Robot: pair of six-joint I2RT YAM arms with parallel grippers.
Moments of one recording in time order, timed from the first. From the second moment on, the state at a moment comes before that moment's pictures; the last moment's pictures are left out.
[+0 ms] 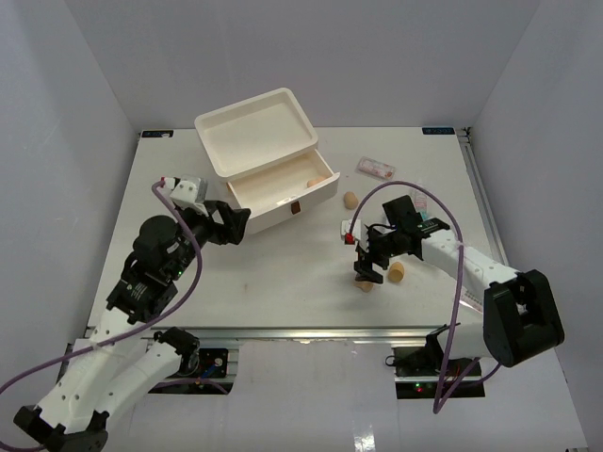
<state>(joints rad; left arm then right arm) -0.52 0.71 0.88 -0.26 -0.05 -0.20 0.42 1.33 0.80 -0.55 -0.69 -0.96</state>
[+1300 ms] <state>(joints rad) -0.52 0.57 0.72 -0.21 -0.24 -0.20 0.51 1.34 1.12 -0.72 -0.65 -0.83</state>
